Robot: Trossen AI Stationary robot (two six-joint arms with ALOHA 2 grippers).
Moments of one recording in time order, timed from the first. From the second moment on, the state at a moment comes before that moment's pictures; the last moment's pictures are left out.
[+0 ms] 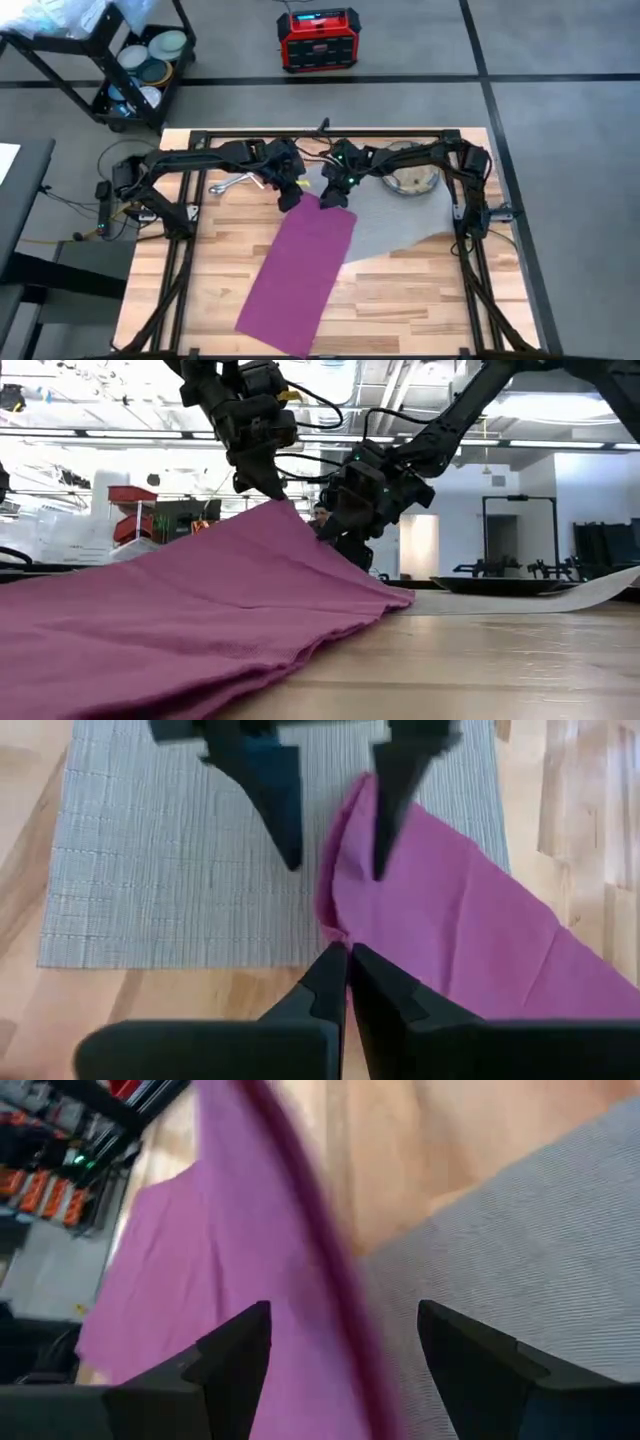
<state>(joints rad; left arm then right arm) 0.35 1.54 1.17 -0.64 0.25 -0.05 -0.39 1.99 1.16 -0.01 -0.76 0.15</state>
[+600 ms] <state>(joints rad) 0.36 1.54 1.17 -0.67 0.23 -0.04 -0.30 1.96 1.00 -0.15 -0.81 0.10</state>
